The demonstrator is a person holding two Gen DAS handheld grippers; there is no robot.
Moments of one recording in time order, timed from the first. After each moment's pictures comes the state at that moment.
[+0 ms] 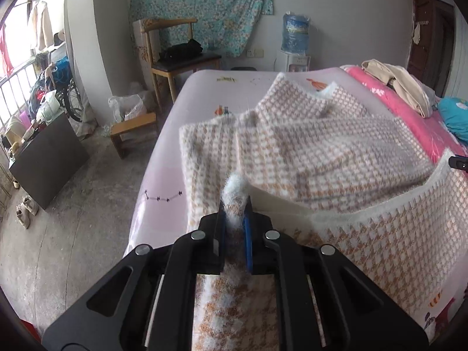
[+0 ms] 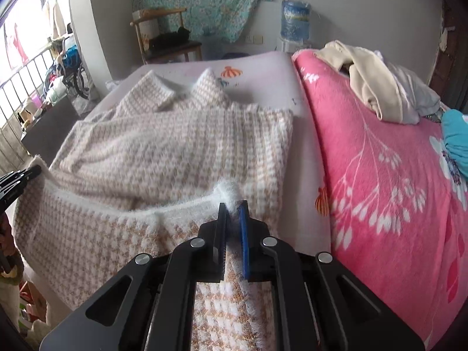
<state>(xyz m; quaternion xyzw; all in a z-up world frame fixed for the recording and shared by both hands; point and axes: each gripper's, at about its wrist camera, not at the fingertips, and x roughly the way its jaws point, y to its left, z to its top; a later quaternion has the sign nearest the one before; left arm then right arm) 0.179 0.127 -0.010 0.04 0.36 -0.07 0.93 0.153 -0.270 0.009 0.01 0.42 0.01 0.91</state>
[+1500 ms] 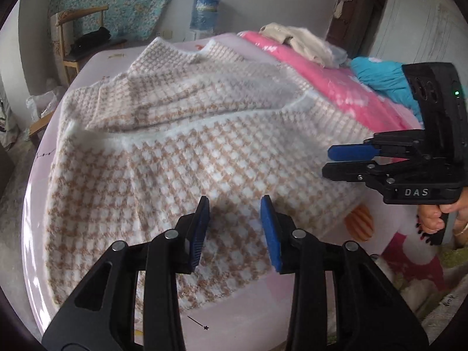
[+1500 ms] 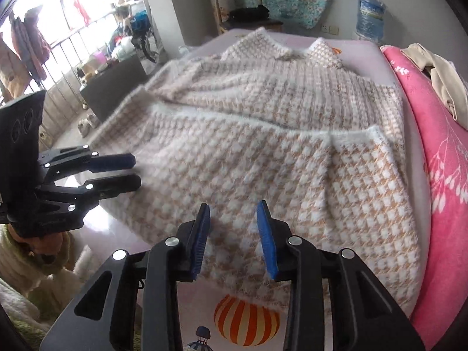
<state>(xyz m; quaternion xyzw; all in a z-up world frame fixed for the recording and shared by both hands) 0.093 0.042 -0.064 0.05 0.42 -0.27 0.87 0.094 -0.160 -0.044 -0.02 0.48 0.17 0.86</state>
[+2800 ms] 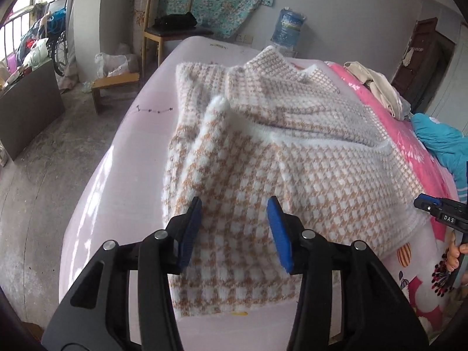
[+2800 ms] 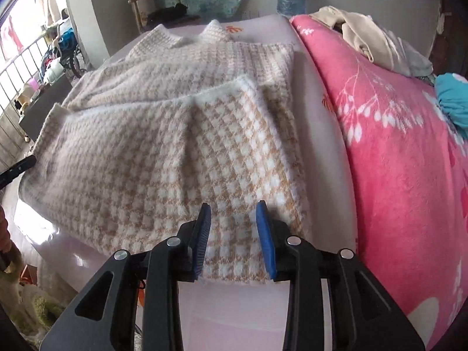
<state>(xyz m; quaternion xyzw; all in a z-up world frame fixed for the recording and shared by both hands) 0.101 0.161 -0.053 -0.06 0.39 -0.13 0.91 0.062 -0.253 -0.045 0.02 0.47 0.00 0.88</state>
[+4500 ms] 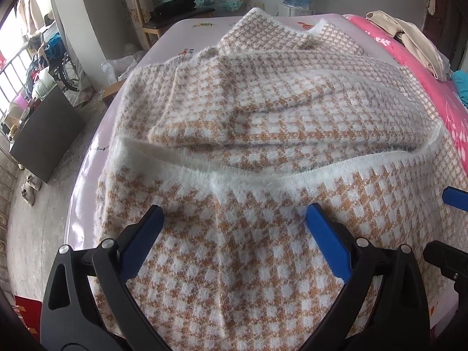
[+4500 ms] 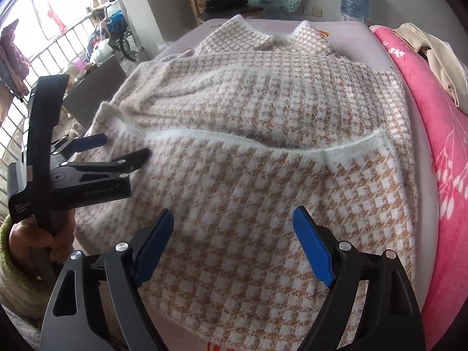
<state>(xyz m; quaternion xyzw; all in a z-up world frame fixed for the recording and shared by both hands) 0.181 0.045 -0.070 0.06 0.47 -0.04 0.88 0.131 -0.163 -0.044 0.02 0.49 0.14 0.86</state>
